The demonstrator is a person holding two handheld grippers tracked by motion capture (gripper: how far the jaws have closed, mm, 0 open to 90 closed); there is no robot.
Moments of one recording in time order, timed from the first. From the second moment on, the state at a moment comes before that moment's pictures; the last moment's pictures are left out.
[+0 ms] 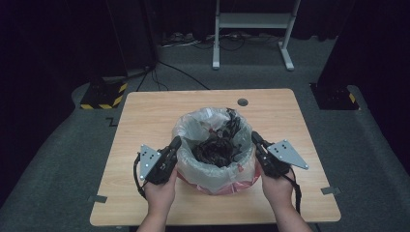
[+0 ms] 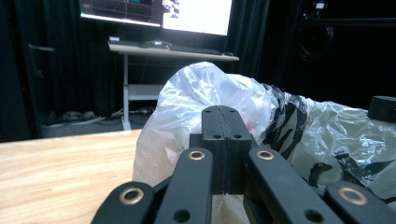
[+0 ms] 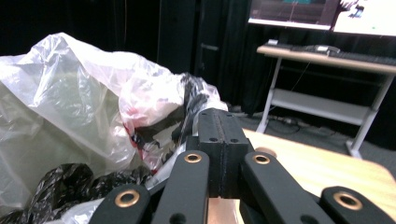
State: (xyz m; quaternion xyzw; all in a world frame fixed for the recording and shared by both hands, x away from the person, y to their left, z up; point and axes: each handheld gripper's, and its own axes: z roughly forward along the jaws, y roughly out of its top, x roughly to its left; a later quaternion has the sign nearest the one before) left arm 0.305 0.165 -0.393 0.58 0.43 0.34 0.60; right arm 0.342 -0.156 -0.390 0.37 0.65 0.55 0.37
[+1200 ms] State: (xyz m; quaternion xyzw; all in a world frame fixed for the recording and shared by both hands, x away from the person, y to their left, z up) left arm 0.280 0.174 -0.390 0.57 0.42 0.33 0.62; right arm 0.291 -0.097 -0.349 0.30 0.59 0.64 0.39
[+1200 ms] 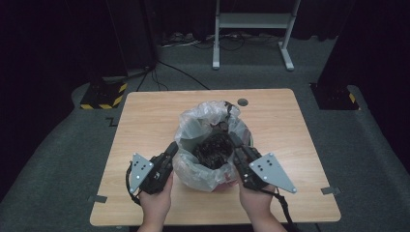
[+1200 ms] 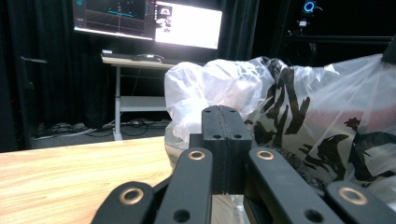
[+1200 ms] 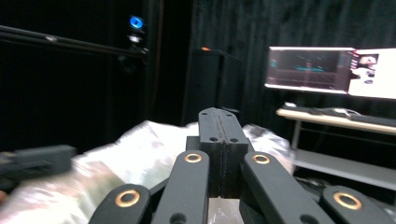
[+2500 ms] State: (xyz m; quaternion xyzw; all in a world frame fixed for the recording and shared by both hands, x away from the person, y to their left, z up) left arm 0.273 0.190 -0.409 0.58 0.43 0.30 0.63; right arm 0.262 0.013 -0.411 0.18 0.68 0.62 0.34
